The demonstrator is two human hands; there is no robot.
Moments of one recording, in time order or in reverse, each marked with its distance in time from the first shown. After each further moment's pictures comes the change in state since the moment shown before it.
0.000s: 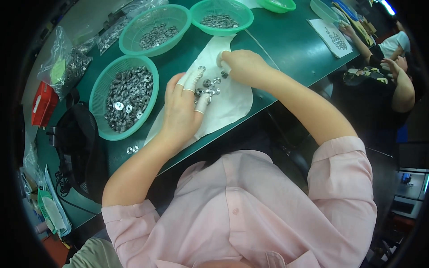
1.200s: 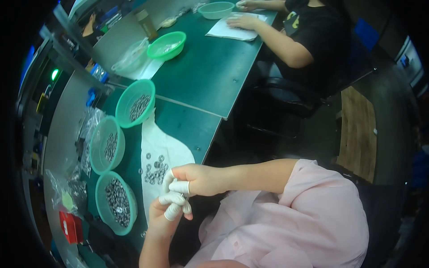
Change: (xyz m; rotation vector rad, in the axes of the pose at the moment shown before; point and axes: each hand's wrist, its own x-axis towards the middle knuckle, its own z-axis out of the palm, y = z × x) left_hand 0.050 0.112 0.016 -1.548 -0.747 -0.593; right_hand -0.147 0.027 -0.033 1.779 -0.114 -0.056
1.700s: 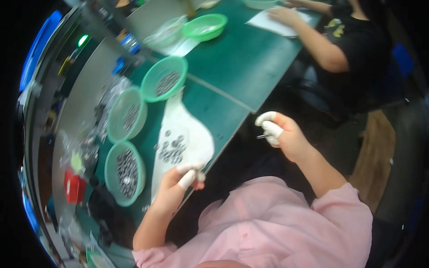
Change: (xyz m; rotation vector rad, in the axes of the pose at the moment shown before) left_hand -0.014 0.012 0.000 0.324 0.346 -0.241; right_hand -0.071 -0.009 -0.060 -0.027 0.701 -0.102
